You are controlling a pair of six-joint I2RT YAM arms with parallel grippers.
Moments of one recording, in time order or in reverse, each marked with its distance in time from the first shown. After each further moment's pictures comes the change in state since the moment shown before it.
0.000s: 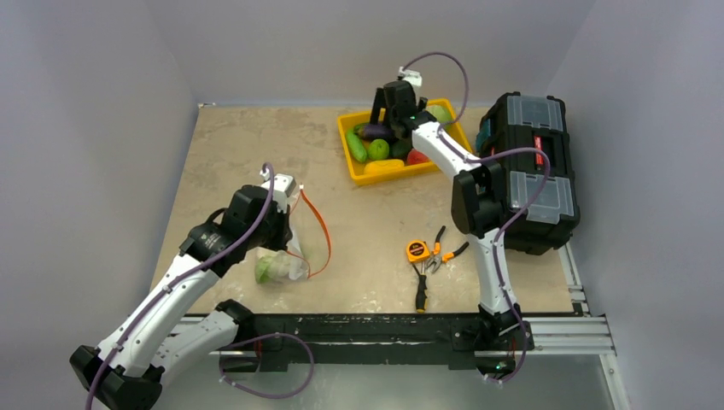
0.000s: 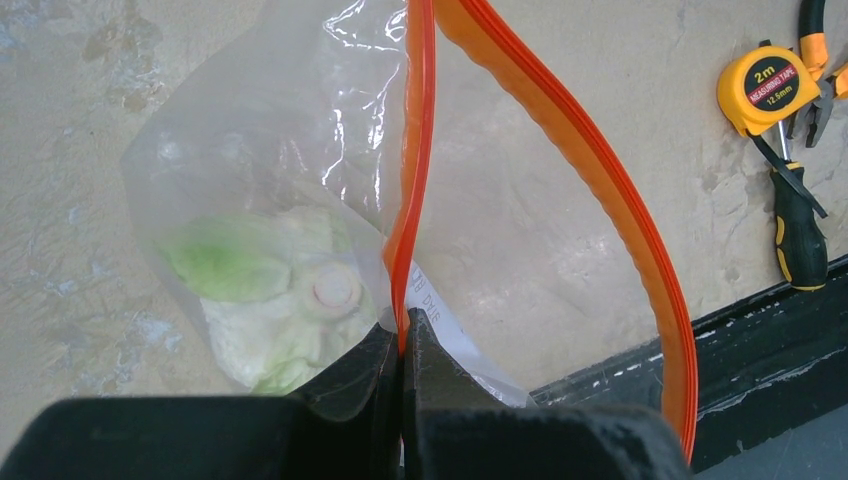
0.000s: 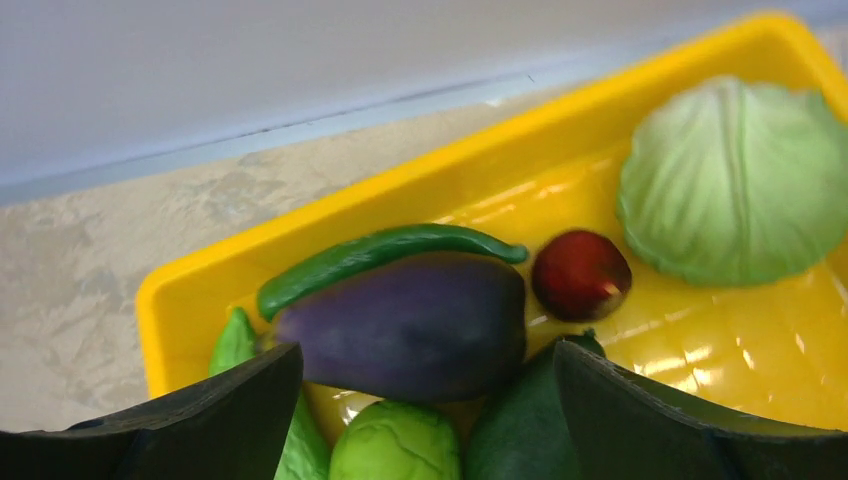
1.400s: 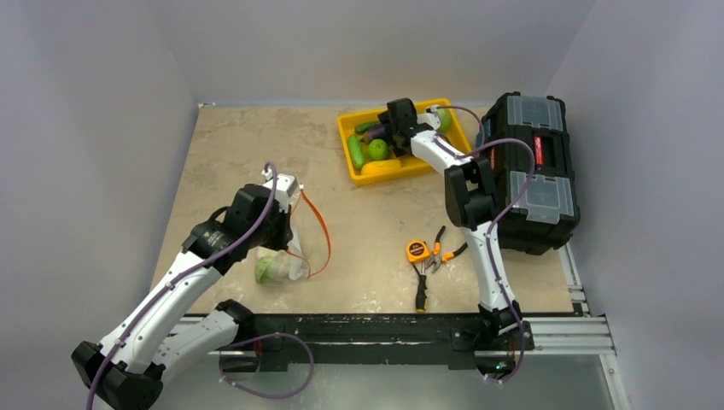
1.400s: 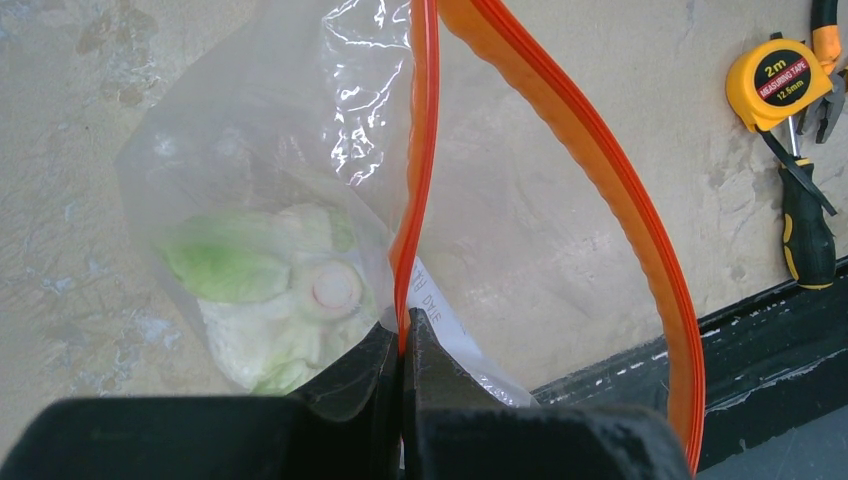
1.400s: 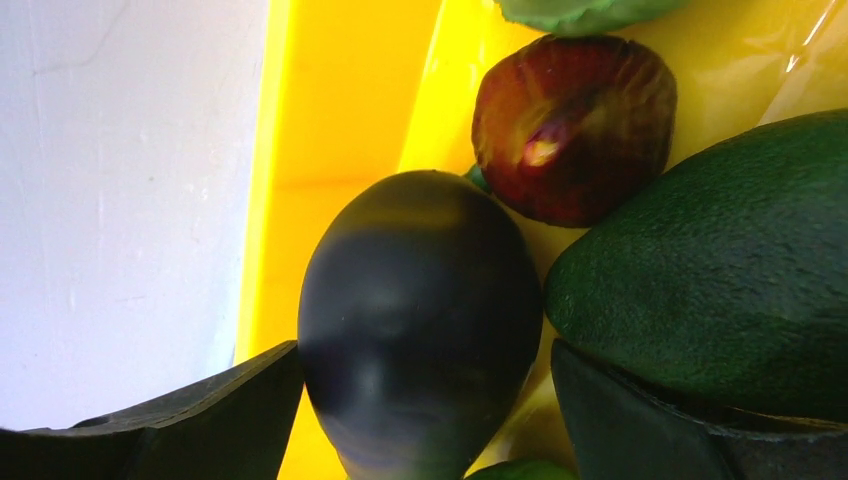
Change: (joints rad) left arm 0.000 0.020 0.000 0.000 0.001 0.000; right arm -0.064 0.148 -0.033 0.010 -0.023 1.011
